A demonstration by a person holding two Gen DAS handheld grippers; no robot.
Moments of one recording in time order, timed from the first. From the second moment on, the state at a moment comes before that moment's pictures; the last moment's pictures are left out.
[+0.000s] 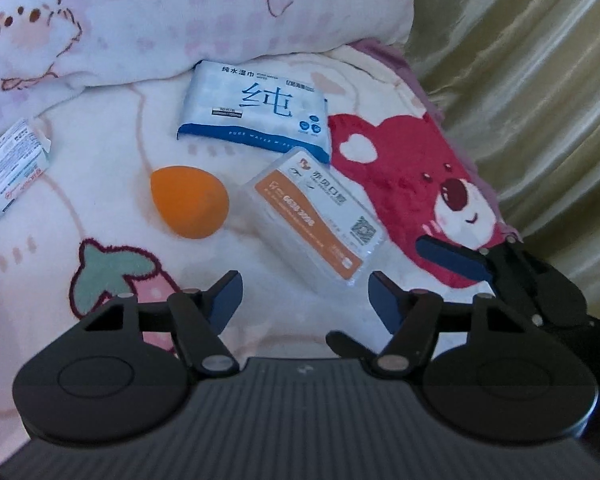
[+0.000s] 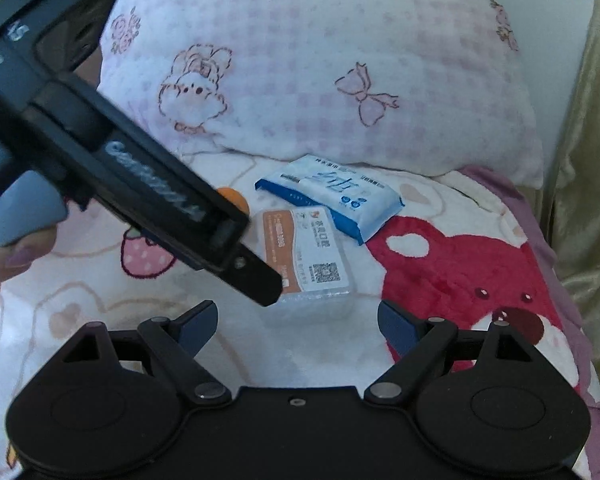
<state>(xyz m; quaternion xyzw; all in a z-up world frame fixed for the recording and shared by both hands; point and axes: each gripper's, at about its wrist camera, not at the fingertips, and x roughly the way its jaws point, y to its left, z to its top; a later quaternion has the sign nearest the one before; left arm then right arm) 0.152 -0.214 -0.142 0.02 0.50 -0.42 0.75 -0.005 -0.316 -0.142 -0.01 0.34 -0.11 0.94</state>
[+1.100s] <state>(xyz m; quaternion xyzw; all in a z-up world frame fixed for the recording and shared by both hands) 0.197 -0.235 -0.152 -0.05 0.49 -0.41 0.77 0.001 -0.351 -0.152 0.13 0.35 -0.09 0.92</state>
